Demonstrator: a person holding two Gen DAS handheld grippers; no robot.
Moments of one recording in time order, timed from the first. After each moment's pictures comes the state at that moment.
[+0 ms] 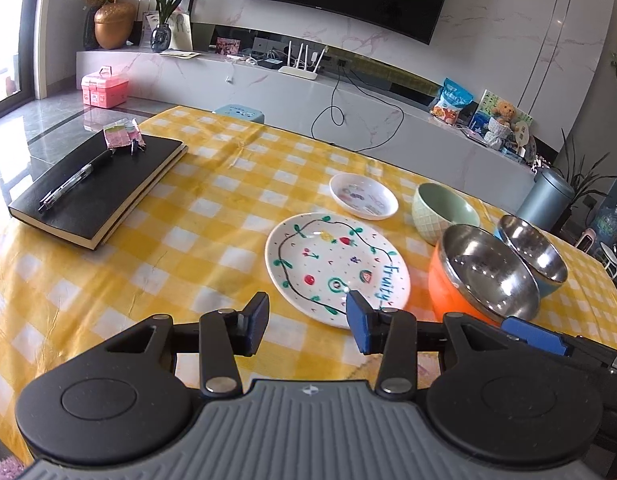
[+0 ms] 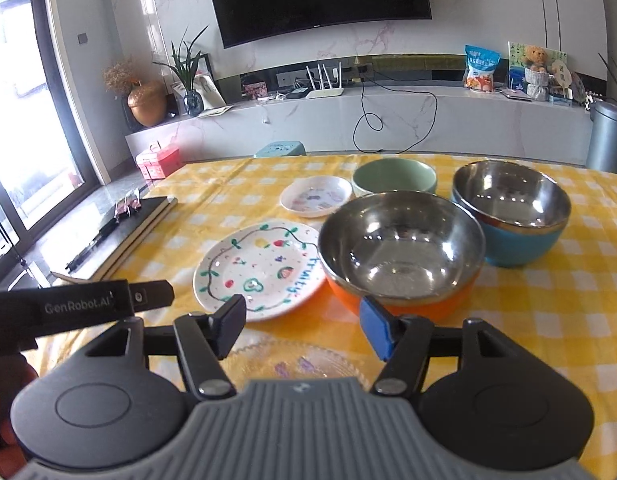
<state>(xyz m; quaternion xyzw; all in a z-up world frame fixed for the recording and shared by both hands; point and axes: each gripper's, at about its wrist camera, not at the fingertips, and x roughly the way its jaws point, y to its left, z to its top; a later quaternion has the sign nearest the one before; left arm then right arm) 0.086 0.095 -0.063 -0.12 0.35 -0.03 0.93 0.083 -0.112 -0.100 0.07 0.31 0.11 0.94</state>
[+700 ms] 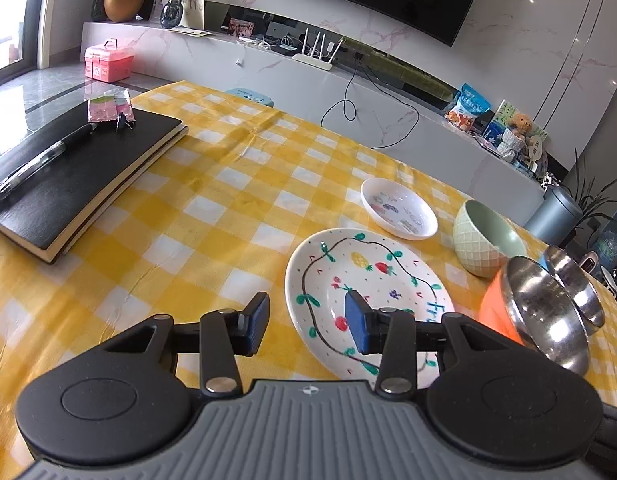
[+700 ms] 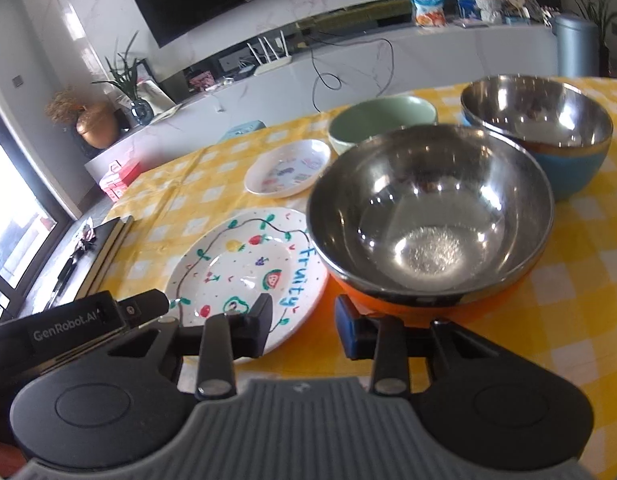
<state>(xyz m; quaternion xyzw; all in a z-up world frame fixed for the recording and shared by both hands) 0.151 0.118 -0.103 -0.16 0.36 -0.03 0.92 0.148 -0.094 -0.148 0.18 0.37 0.05 0.91</state>
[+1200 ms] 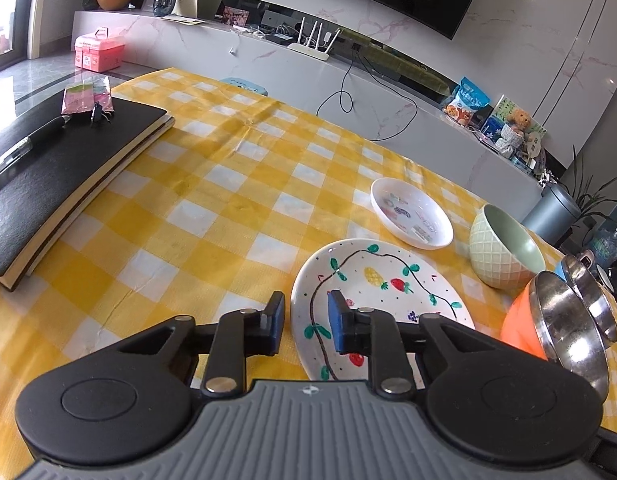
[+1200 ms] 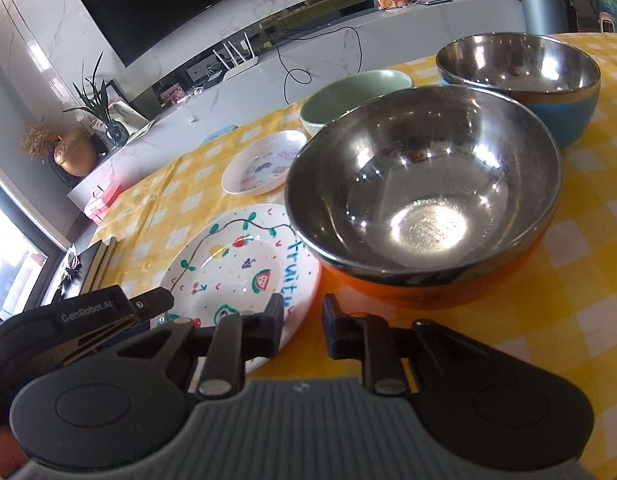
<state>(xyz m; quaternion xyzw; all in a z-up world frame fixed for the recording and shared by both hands) 0.182 0.123 -0.118 -0.16 0.37 -0.04 0.91 0.154 -0.090 -0.163 0.23 0.37 0.01 0.90</state>
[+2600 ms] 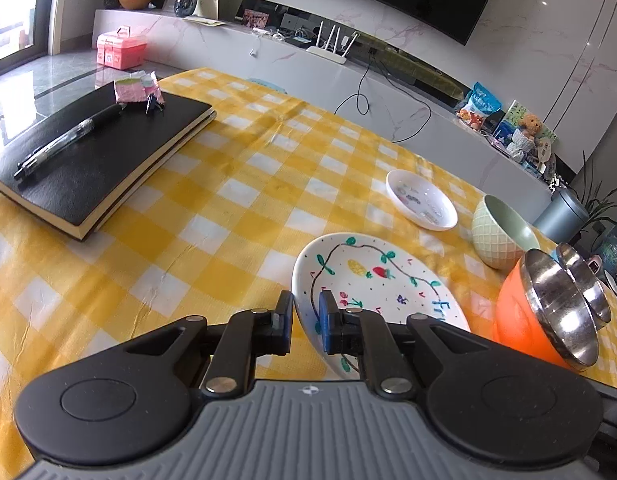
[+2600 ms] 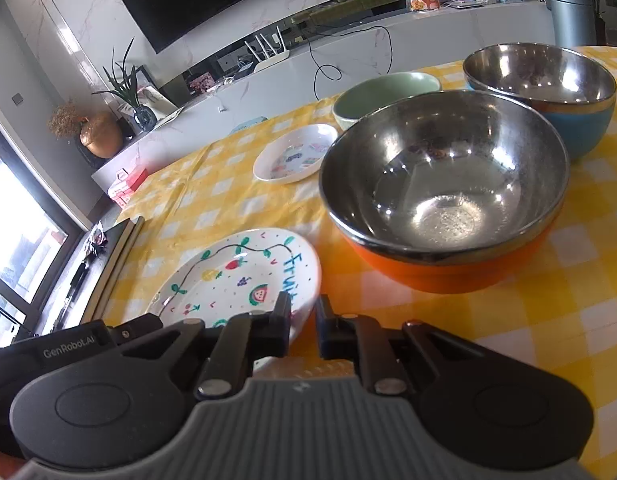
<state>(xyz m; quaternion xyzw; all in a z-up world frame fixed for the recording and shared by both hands) 0.139 0.139 -0.110 -0.17 0.37 -0.01 0.91 0.136 -0.089 -0.157 0.21 0.37 0.06 0.90</state>
